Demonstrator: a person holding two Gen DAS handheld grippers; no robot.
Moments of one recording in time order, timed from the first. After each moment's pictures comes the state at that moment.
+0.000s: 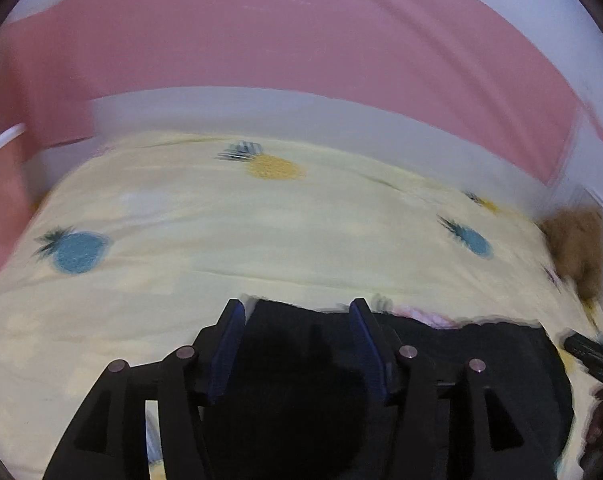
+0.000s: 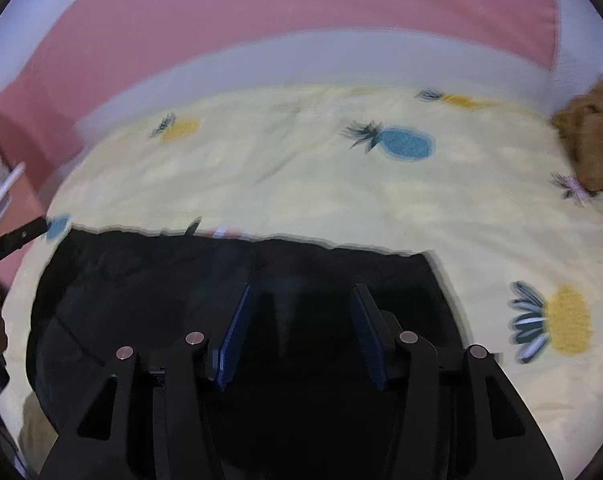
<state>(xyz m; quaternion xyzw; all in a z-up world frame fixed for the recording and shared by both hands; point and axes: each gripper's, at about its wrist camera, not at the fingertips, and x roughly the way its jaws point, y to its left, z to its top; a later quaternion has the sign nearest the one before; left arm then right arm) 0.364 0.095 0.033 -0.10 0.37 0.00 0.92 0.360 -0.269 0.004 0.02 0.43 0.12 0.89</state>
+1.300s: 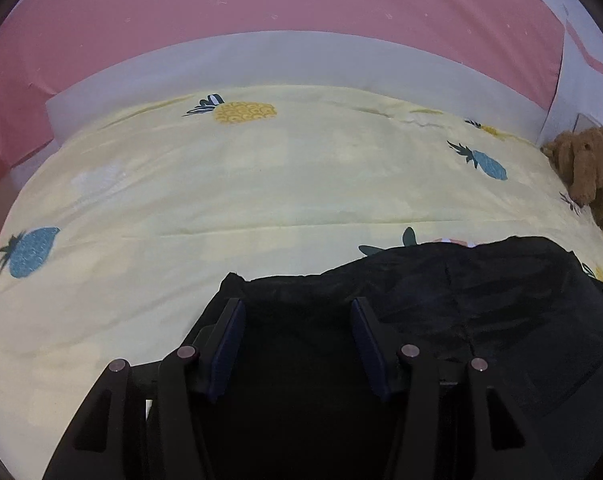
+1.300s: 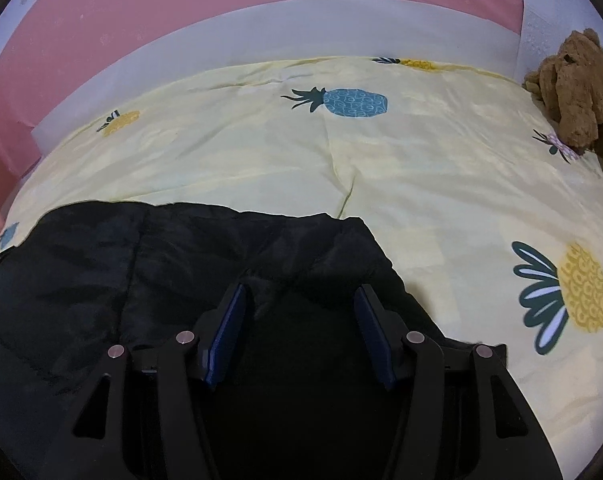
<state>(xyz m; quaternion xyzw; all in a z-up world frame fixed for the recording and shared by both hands) 0.406 0.085 -0.061 -0.03 0.41 -0.01 0.91 0.378 -0.324 -0.074 0.05 0.41 0.05 0.91</state>
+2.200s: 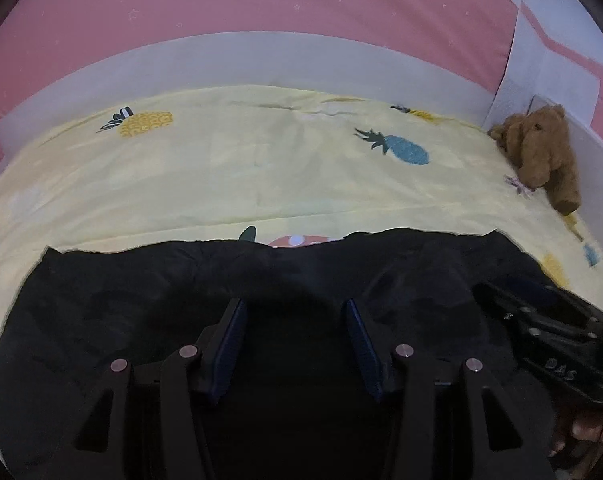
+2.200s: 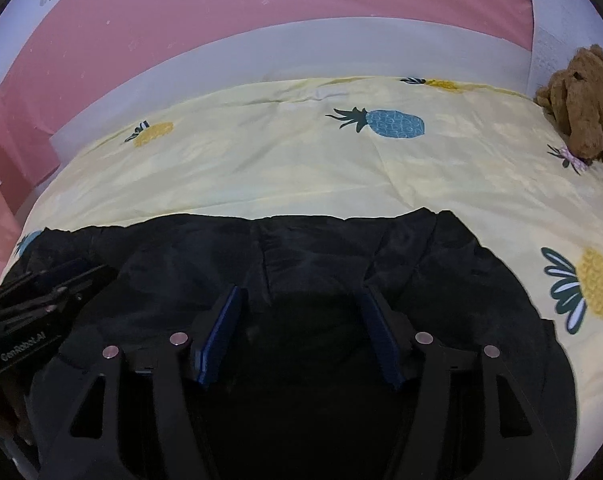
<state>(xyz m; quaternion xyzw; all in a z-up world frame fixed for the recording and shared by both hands) 0.400 -0.049 -0.046 -0.03 0.41 -0.08 0.91 0.358 -0.264 -0.052 0.06 0.38 0.07 0.92</state>
